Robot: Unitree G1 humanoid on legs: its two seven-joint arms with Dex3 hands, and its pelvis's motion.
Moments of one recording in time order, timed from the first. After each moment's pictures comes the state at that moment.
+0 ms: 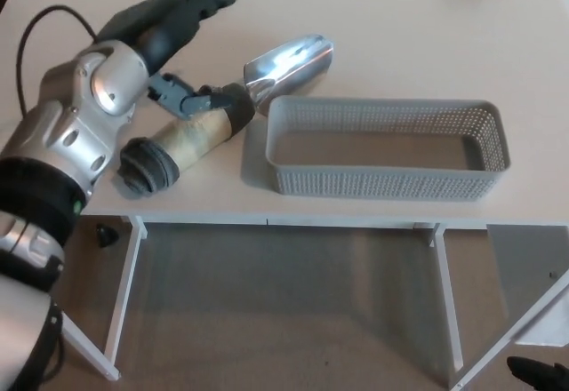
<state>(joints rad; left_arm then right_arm) -0.94 0.44 -0.45 0.89 0.43 0.07 -0.12 0.39 -0.30 -0.06 0.29 -0.03 -0.14 0.13</state>
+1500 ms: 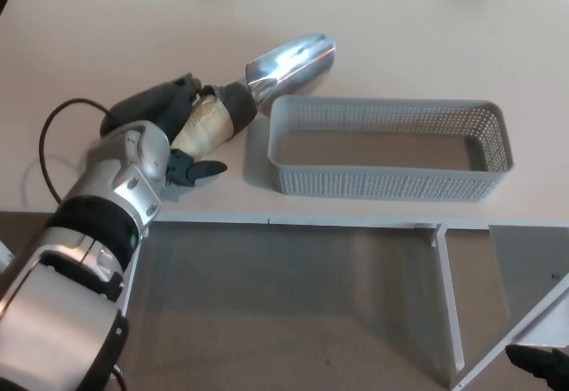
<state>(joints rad) -0.91 0.25 -0.40 1.20 0.51 0.18 0.05 0.38 -0.32 -0.05 0.24 -0.08 -0.11 0.12</state>
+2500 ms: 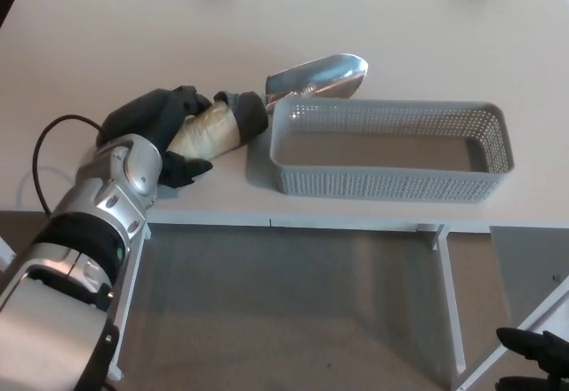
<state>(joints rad) -0.87 0.26 -0.36 1.21 0.49 0.02 0.10 0.33 -0.32 -0.03 0.23 -0.08 -0.09 0.12</state>
